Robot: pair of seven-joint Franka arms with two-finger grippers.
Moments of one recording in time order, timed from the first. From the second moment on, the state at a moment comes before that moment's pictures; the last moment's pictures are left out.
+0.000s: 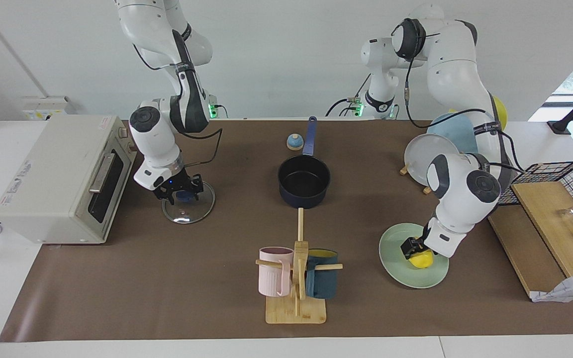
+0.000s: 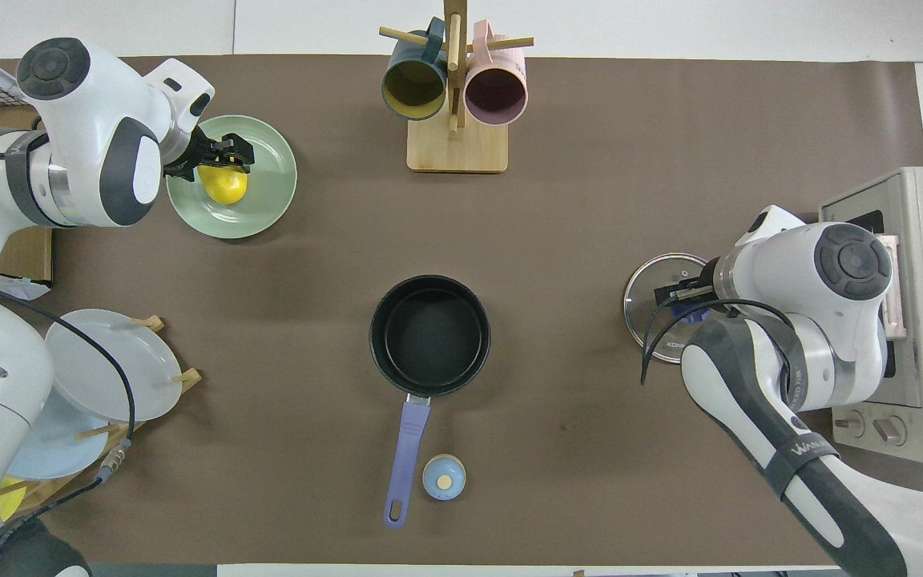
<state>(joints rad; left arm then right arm) -0.11 0.63 -0.04 -1.45 0.00 2.14 -0.20 0.06 0.10 0.05 -2.26 0.02 2.41 -0.08</state>
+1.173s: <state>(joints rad) -0.48 0.11 -0.07 -1.64 -0.02 1.84 -0.69 0.06 0.10 0.05 -2.26 0.02 2.38 -0.08</state>
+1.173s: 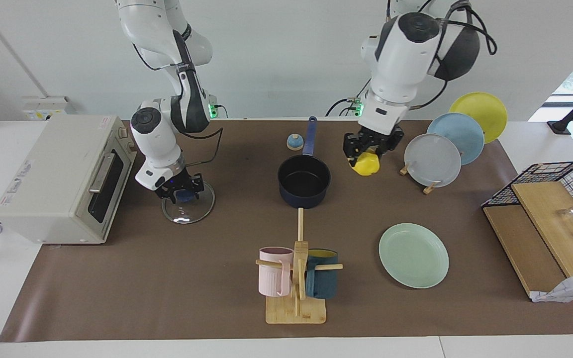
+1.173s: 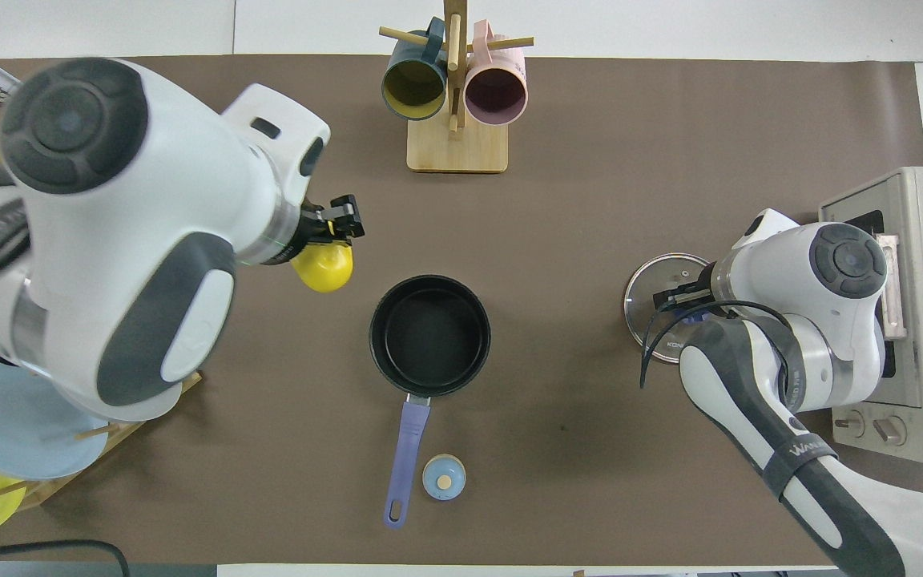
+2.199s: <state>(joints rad) -0.68 0.21 -0.05 -2.07 0.03 2.35 -0.84 0.09 0.07 0.06 -1.88 0.02 1.86 -0.08</state>
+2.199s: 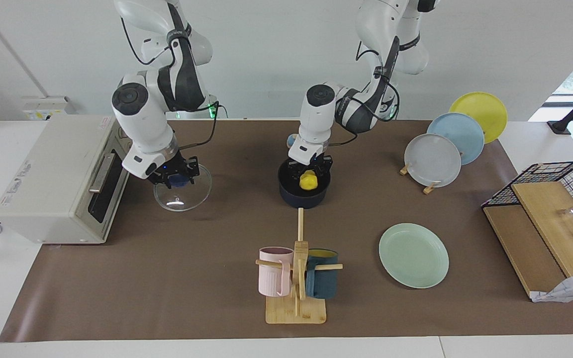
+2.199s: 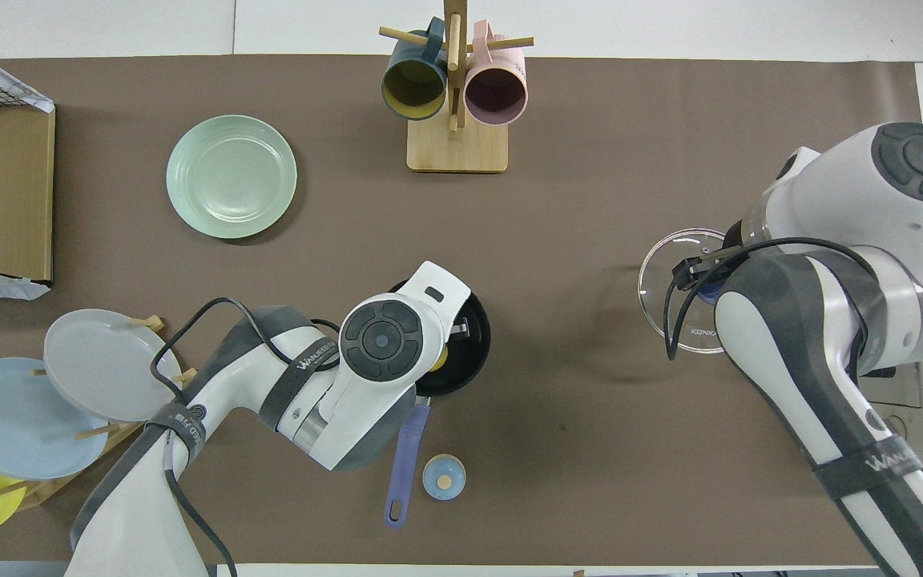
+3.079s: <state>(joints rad) -0.60 0.13 -0.03 -1.90 0.05 2.06 -0.71 0.19 0.08 0.07 -1.76 0.02 1.72 0.04</state>
